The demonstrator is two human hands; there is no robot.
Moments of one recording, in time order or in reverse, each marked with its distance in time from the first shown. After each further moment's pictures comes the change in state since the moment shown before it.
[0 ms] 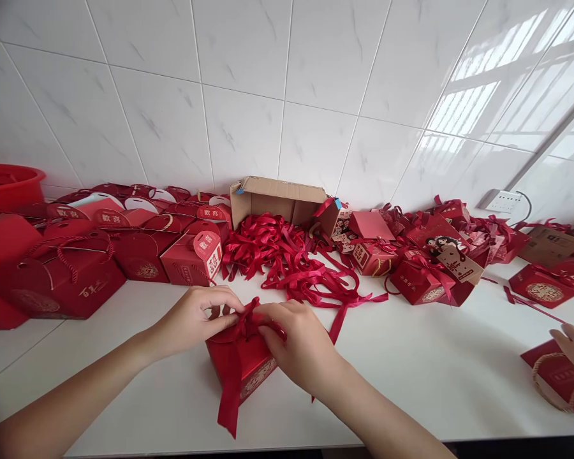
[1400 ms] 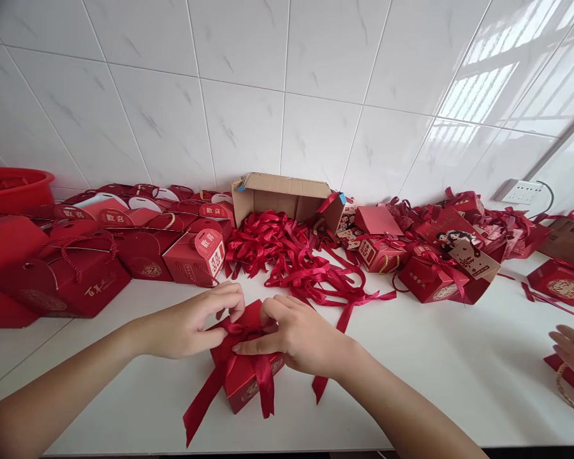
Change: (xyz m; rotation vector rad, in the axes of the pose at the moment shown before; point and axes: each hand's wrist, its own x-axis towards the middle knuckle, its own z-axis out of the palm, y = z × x) left_hand 0.003 0.021 -0.020 0.237 -0.396 0.006; right_hand 0.015 0.026 -0.010 -0.349 -0.186 -0.652
